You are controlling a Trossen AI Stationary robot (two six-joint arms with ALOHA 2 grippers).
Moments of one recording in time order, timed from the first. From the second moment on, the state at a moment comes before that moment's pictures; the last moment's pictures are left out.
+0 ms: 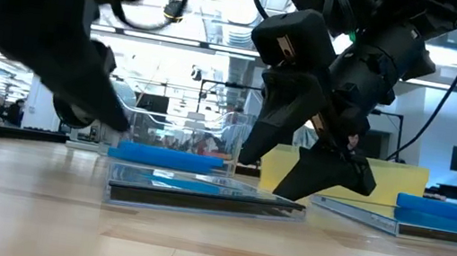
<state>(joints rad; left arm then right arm) -0.61 1.71 0.77 0.14 -0.48 -0.67 0.28 1.90 0.98 0.04 -0.10 1.13</state>
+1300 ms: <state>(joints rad) -0.59 1.94 0.79 0.45 -0.21 -0.49 0.28 1.90 0.98 0.05 -0.10 1.05</state>
